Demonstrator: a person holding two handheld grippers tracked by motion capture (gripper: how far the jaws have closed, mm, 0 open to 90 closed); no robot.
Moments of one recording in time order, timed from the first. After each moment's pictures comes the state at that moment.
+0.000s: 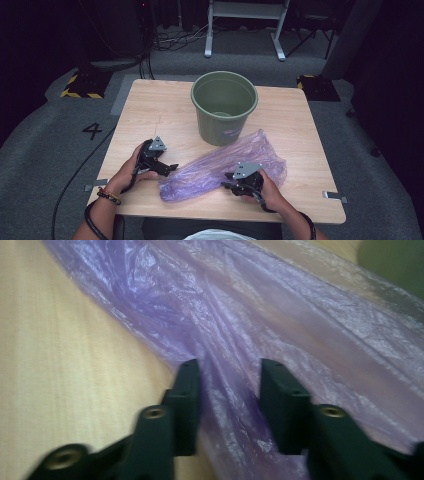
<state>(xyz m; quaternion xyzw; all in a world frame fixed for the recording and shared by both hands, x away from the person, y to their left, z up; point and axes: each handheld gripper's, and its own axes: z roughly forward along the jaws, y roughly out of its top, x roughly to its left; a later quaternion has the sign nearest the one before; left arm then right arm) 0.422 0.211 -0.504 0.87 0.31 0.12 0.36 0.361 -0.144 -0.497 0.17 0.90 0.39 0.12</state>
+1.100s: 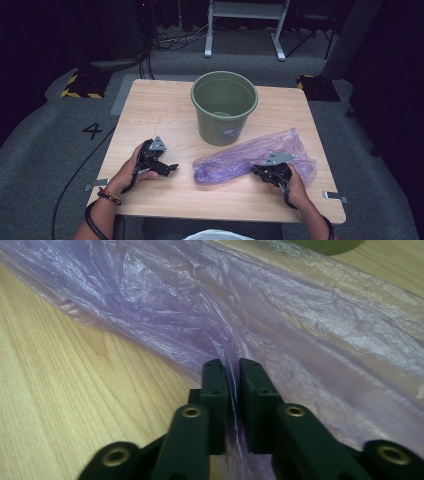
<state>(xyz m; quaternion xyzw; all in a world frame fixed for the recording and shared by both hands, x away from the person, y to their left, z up) 0.422 0.210 -0.504 0.87 0.31 0.12 0.36 0.384 -0.229 -0.494 0.28 0.87 0.37 0.16</state>
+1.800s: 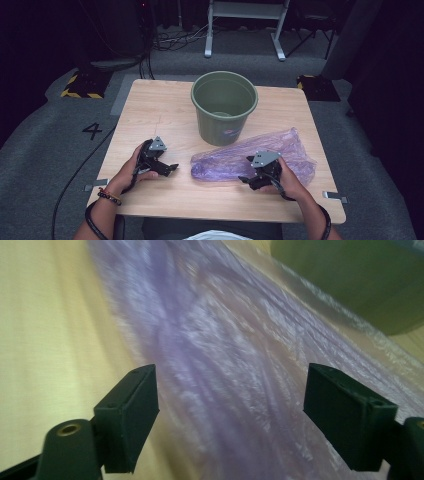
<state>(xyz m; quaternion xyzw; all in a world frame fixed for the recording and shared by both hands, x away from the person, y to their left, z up) 0.422 0.210 -0.504 0.87 0.32 0.13 0.36 0.390 -0.191 -0.479 0.17 0.91 0.35 0.16</state>
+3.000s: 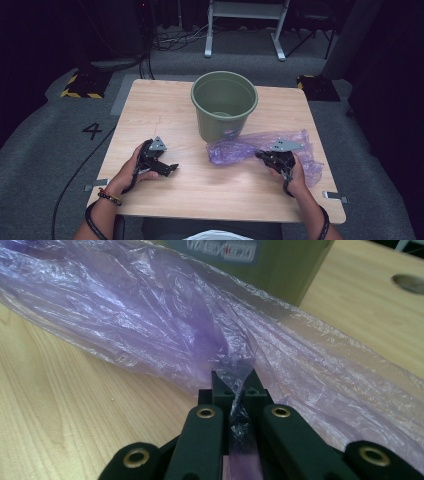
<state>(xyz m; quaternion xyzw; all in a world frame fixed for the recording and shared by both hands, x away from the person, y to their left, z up) 0.421 0.210 -0.504 0.87 0.32 0.13 0.36 0.408 -0.238 -0.468 0.31 0.82 0.44 0.20</state>
